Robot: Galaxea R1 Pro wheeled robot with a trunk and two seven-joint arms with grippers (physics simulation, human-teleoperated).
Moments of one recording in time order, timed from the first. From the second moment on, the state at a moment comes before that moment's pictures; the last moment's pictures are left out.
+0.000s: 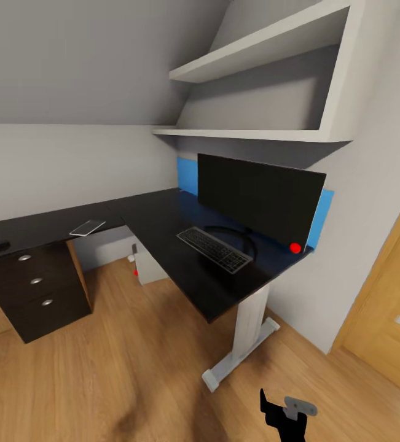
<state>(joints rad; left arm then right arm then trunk) -0.05 0.01 0.22 -0.34 0.01 -0.25 0.16 -0.48 0.03 0.06 0.02 -0.31 -0.71 0.03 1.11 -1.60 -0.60</state>
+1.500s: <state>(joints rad) -0.05 0.01 0.22 -0.34 0.01 -0.25 0.16 -0.48 0.06 0.06 0.02 -0.08 -0.71 -0.16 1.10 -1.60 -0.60</state>
